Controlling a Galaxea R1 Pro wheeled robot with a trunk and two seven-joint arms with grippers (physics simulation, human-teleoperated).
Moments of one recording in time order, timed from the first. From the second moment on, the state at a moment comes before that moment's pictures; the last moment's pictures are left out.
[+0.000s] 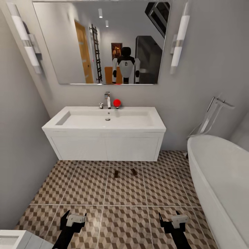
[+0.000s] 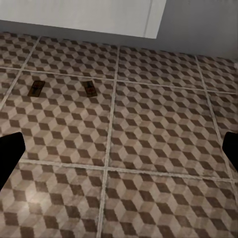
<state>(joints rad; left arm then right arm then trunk) -0.55 0.04 -0.58 0.08 0.39 -0.78 0.09 -0.49 -0.03 0.05 -0.02 0.07 -0.81 -0.07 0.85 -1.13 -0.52</state>
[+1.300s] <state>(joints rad) -0.55 0.04 -0.58 0.08 0.39 -0.78 0.09 -0.49 -0.03 0.05 -0.02 0.07 -0.81 -0.07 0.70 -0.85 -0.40</state>
